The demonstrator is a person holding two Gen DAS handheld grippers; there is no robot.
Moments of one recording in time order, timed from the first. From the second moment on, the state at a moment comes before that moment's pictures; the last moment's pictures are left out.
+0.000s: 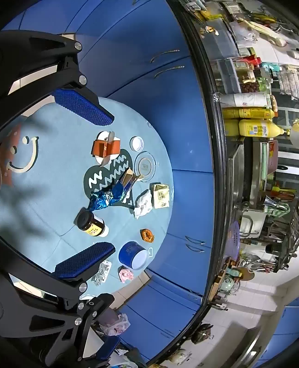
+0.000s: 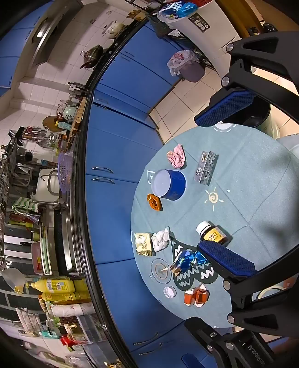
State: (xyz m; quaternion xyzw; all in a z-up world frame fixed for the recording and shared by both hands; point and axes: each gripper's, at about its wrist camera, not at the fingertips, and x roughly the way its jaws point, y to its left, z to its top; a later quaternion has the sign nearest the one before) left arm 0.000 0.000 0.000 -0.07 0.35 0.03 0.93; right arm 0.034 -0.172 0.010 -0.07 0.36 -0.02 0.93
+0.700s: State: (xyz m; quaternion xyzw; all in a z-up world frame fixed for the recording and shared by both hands) left arm 0.000 0.000 0.000 -0.07 0.35 0.03 0.93; right arm 0.033 -0.173 0.011 -0.07 0.36 -0.02 0.93
